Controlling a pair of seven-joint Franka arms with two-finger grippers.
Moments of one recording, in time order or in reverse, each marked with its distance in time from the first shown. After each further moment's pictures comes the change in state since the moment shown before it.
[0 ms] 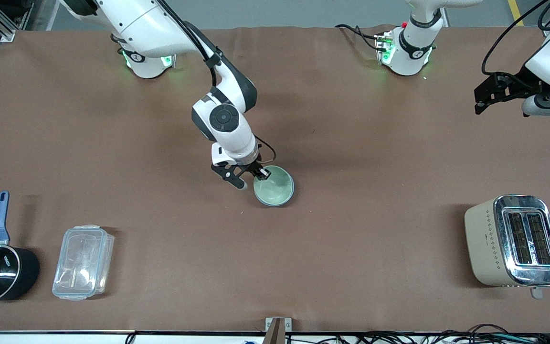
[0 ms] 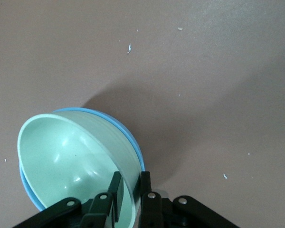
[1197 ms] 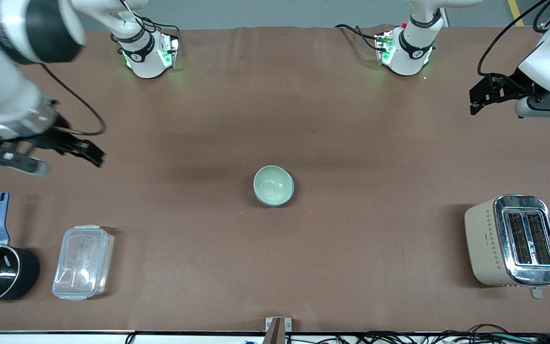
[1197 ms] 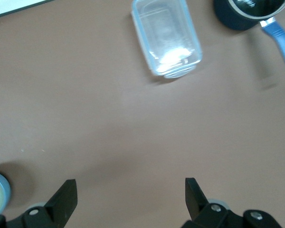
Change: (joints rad) left arm -0.009 0.009 -0.001 0.001 -0.004 0.000 0.000; right arm -0.487 -0.561 -0.129 0.091 -0.030 -0.746 -0.945
